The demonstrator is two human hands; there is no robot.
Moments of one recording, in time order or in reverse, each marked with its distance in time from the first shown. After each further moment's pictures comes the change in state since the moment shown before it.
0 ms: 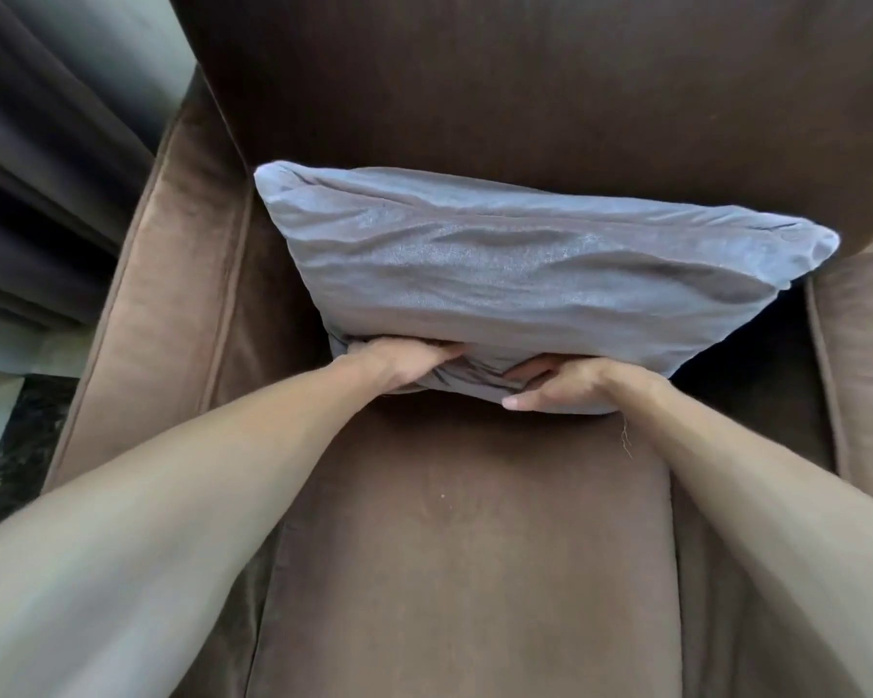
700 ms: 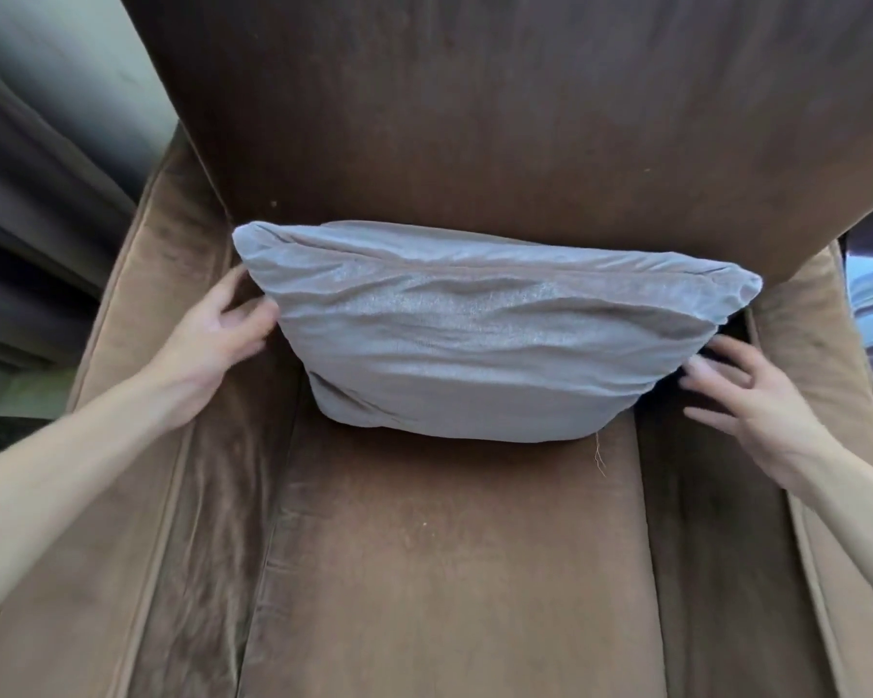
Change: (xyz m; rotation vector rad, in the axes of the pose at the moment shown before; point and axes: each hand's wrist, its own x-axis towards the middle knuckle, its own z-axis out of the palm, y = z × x) left_hand -0.059 -0.086 -0.103 -0.785 0.293 0.333; right_hand -0.111 0.129 -0.014 1.030 0.742 -0.205
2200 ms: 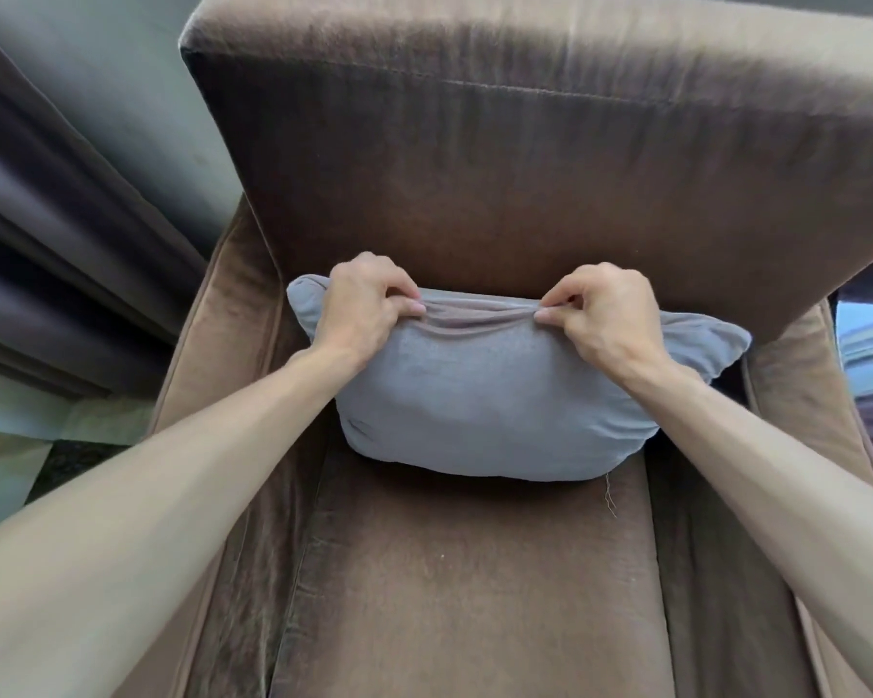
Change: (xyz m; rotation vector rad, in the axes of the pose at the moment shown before) left_hand 0.027 0.109 0.095 0.685 0.238 0.513; right_hand 0.035 -0.145 0.134 -0.827 0.150 -0.697
